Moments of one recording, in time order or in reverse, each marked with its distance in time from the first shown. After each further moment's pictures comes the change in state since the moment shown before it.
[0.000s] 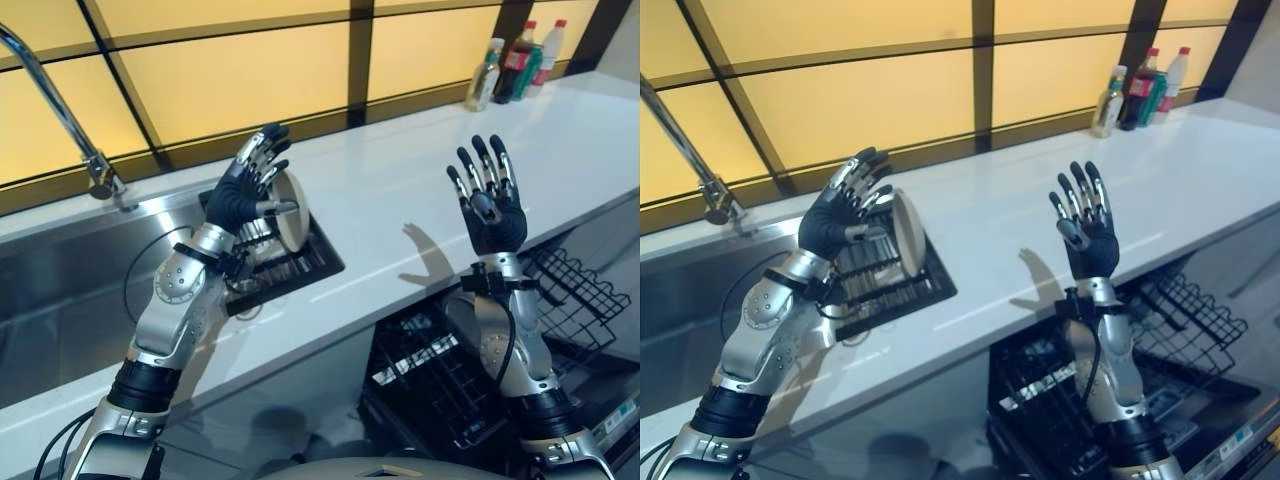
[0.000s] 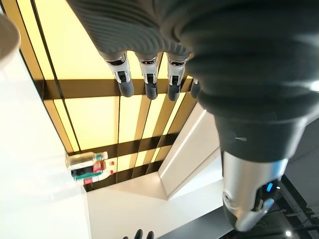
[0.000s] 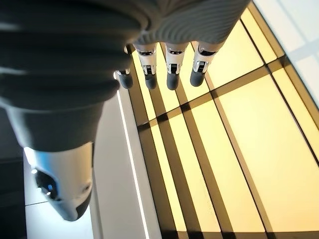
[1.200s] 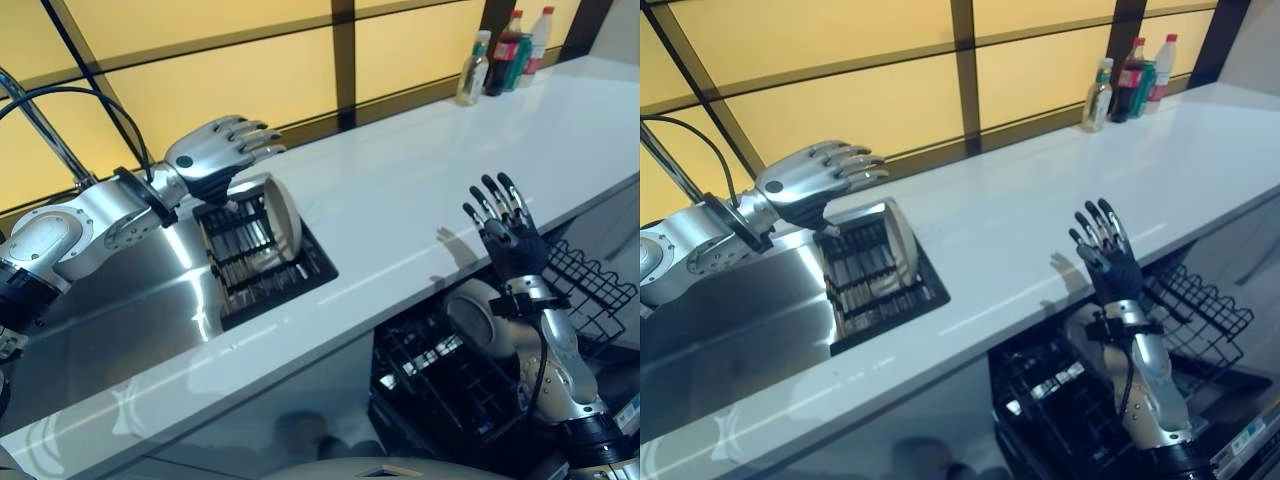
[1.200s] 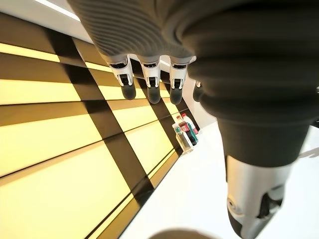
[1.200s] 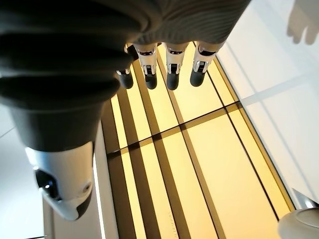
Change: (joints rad) left arm -0.481 0.768 -0.500 0.249 1.163 -0.214 0.346; right arm 0.106 -0.162 -0.021 0.026 0.098 0.084 0.027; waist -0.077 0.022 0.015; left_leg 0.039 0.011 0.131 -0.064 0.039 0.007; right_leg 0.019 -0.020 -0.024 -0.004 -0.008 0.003
